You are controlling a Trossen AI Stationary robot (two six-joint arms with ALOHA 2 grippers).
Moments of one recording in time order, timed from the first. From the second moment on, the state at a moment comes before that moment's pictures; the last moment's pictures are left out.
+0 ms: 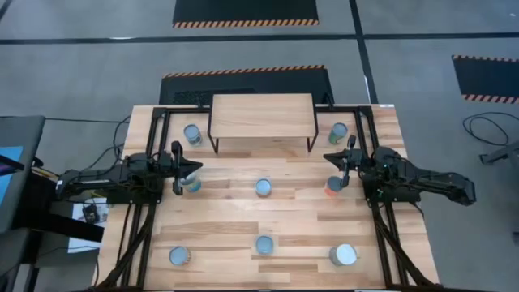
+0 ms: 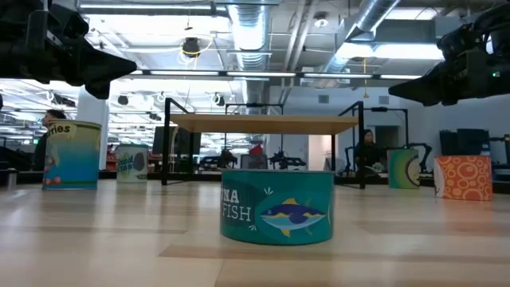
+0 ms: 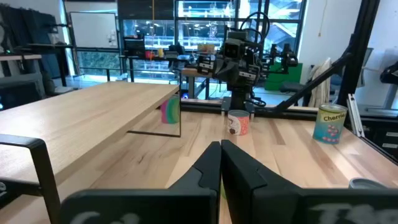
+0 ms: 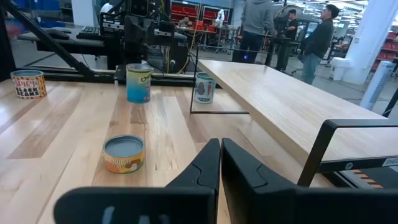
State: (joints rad) left arm 0.09 0.00 0.01 0.04 -0.06 -0.04; right arm -0.25 0.06 0.02 0.01 0.03 -0.12
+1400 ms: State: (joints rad) left arm 0.09 0.01 0.01 0.26 -0.16 -0.09; right arm -0.25 0.06 0.02 0.01 0.03 -0.12
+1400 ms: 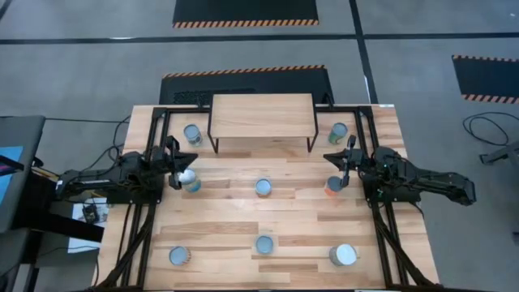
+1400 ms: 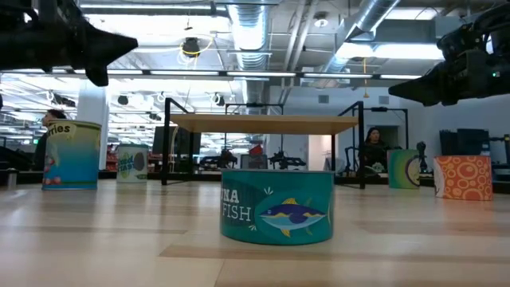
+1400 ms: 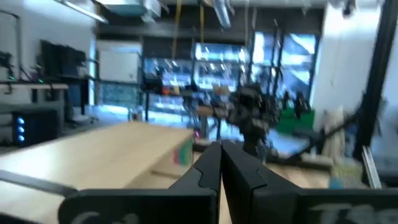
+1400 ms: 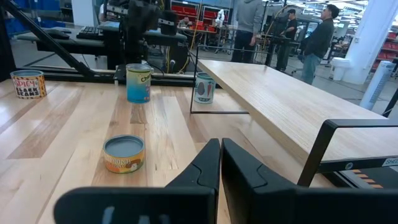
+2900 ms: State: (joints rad) left arm -0.22 1.31 0.98 -1.22 -0.28 -0.85; right arm -0.25 0.06 0.02 0.01 0.03 -0.12
